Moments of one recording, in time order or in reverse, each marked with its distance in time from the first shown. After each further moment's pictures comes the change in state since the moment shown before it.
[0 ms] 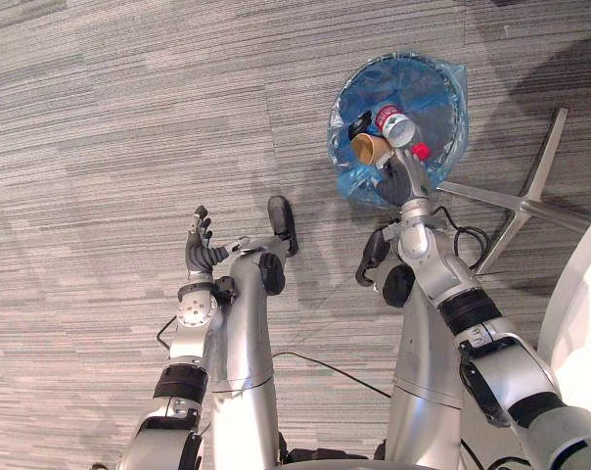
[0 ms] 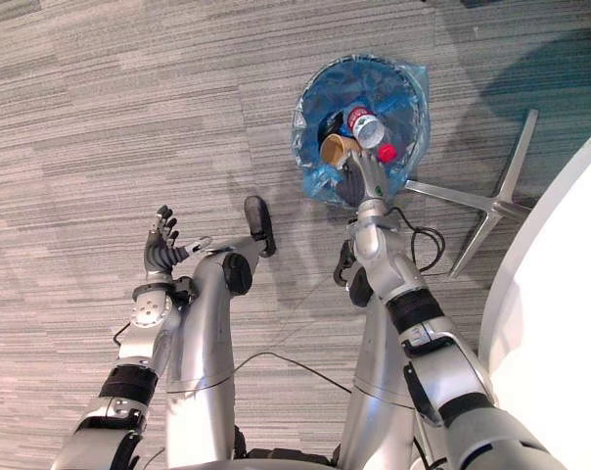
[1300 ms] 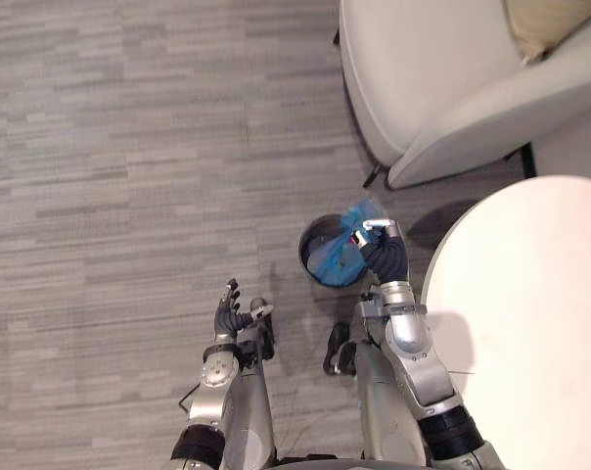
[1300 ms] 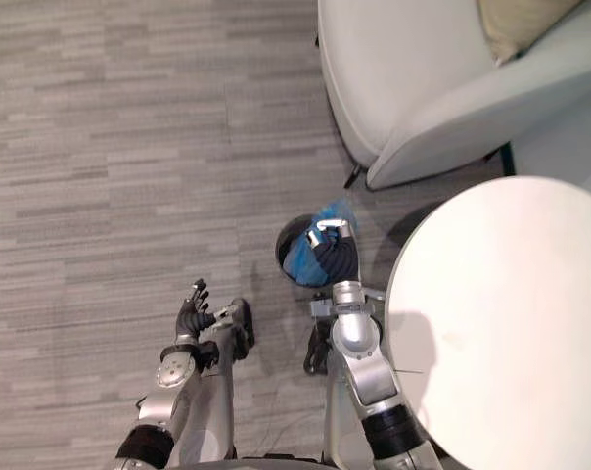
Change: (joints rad) left arm 0.361 -0.096 -0.138 0.055 0.049 0.059 -0.044; right arm 0.638 0.235 0.050 -0.486 0.469 -0.147 0.199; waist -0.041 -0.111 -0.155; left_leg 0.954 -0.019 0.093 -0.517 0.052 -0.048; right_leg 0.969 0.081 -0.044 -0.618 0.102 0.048
